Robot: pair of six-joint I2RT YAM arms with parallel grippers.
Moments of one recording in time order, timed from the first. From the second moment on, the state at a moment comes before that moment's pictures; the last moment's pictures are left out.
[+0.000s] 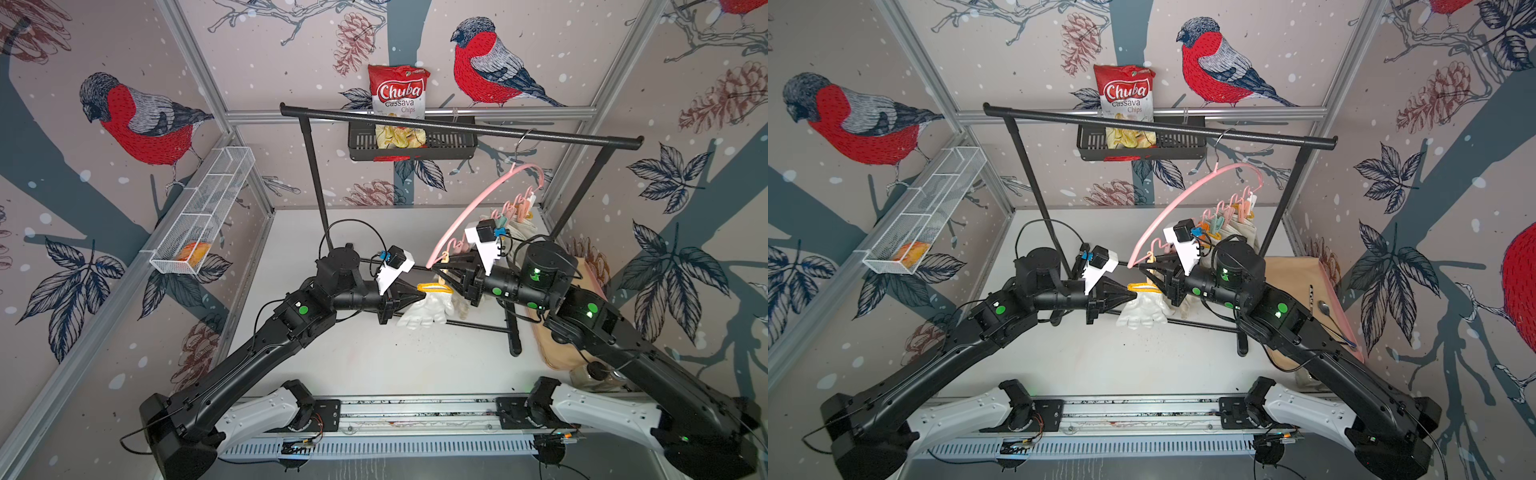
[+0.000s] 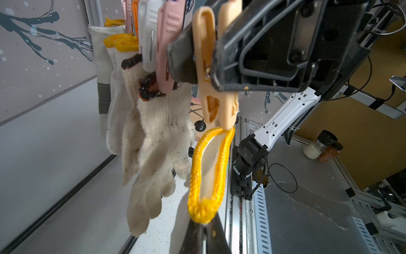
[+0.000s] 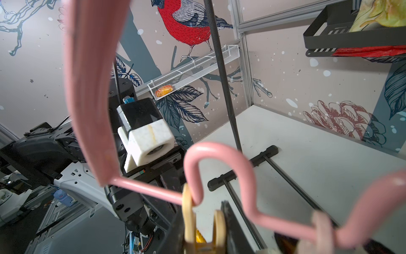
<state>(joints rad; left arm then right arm) -0.76 1.03 1.03 -0.30 0.67 -0.05 0.89 0.97 1.18 -0.34 -0.30 0.24</state>
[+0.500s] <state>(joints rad) -0.76 1.05 1.10 -0.30 0.67 -0.04 0.89 0.97 1.15 -0.32 -0.30 0.26</state>
